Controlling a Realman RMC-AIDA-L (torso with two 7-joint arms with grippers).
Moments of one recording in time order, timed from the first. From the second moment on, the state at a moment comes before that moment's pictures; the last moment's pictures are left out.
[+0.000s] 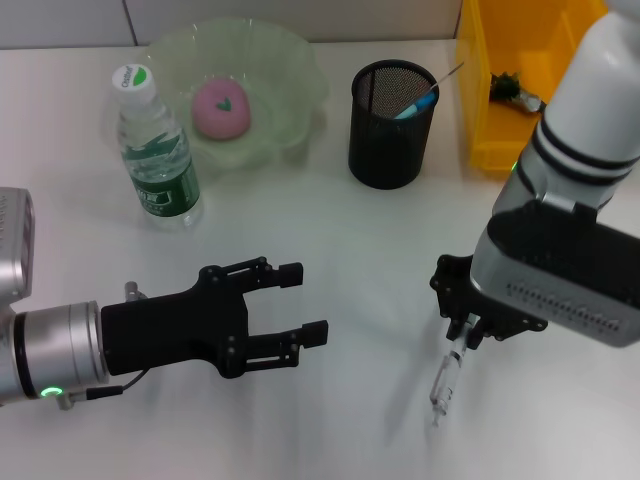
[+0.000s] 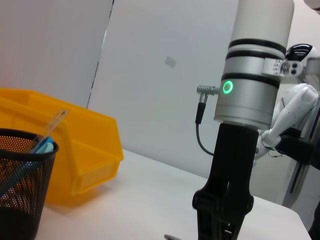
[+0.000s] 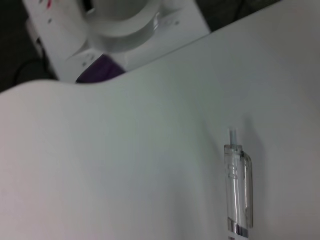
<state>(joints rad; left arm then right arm) -0.45 -2.04 1.08 0.29 1.58 1.59 -1.01 0.84 2.09 -1.62 -1.13 -2.54 -1.72 0.98</state>
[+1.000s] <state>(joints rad) -0.43 -2.04 1.05 0.32 1.58 1.65 -1.01 0.75 2.08 -1.04 -1.03 -2.35 -1.94 1.03</state>
